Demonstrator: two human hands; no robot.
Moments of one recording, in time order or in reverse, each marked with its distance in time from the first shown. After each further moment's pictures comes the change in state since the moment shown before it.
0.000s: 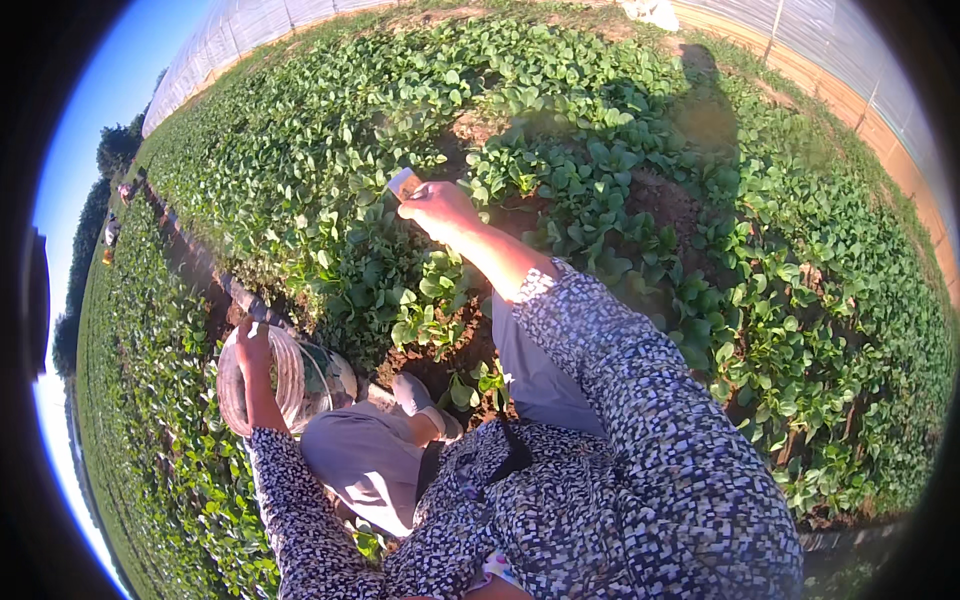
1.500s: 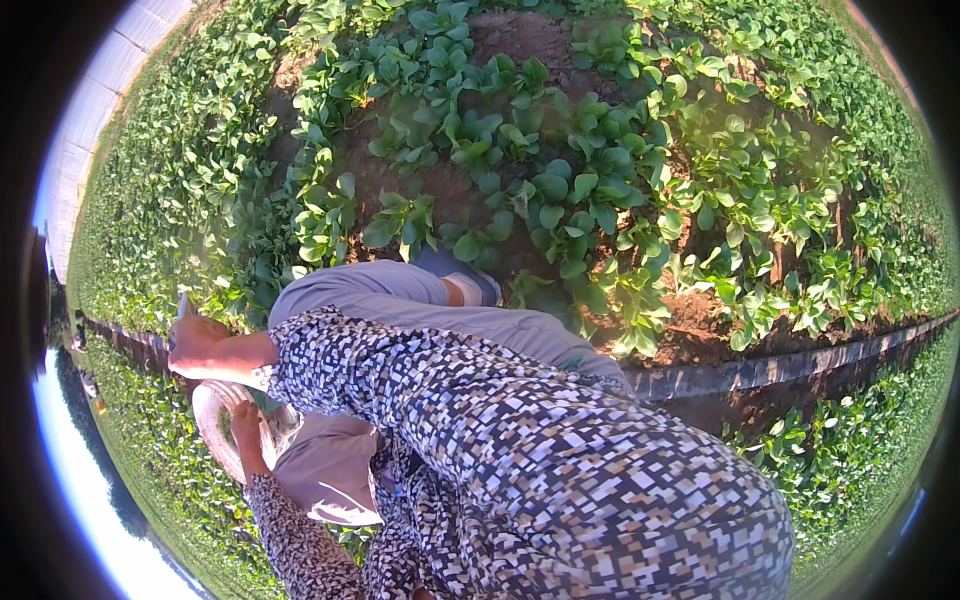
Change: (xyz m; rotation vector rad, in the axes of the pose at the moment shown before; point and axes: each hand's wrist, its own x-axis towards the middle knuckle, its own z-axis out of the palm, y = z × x) left_hand -0.054 -0.074 0.033 0.177 -0.534 -0.025; right_hand -0.045 -0.005 0.167 0.193 -0.166 0.110
